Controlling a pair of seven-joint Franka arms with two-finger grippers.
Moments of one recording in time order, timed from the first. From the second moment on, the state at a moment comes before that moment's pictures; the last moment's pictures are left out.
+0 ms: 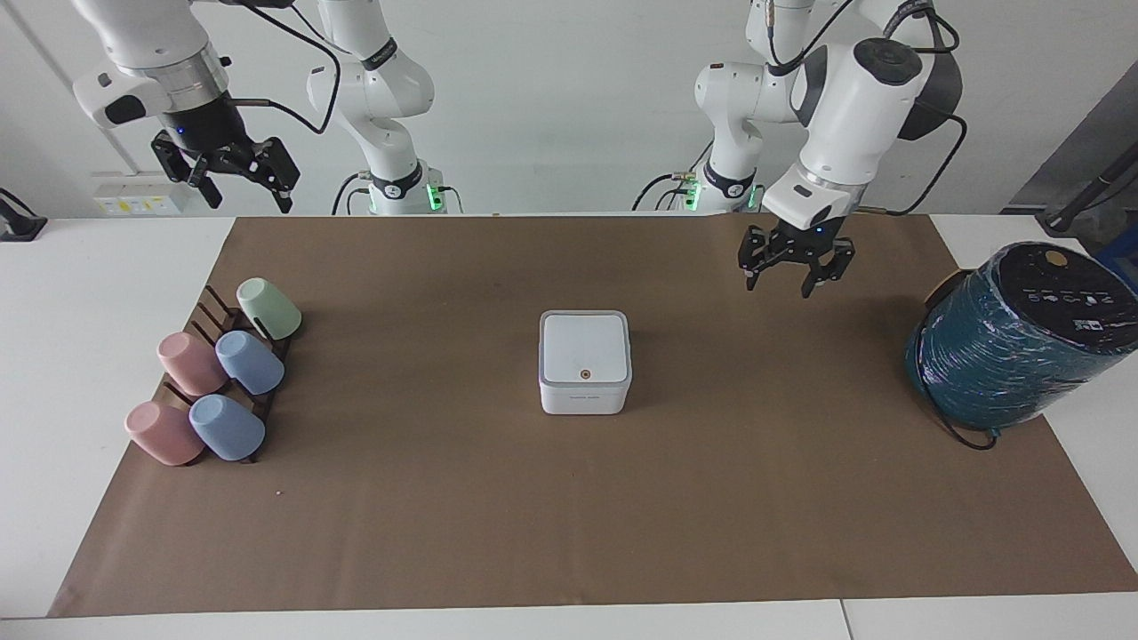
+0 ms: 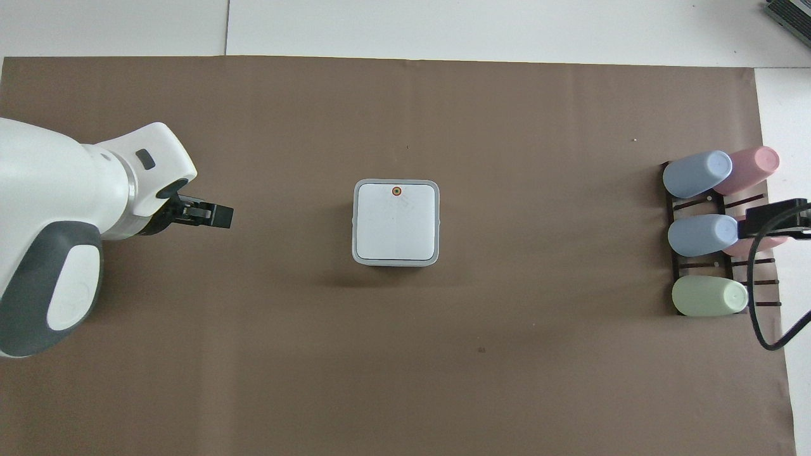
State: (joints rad) left arm -0.25 -0.08 0.03 -1.90 -0.02 1.92 -0.01; right arm 0.03 -0.11 -0.07 -1.61 -0.03 1.50 0.07
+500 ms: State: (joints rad) left arm -0.12 -0.09 0.03 -1.79 -0.03 1.76 0.05; right arm 0.03 -0.11 -0.07 -1.61 -0.03 1.50 0.07
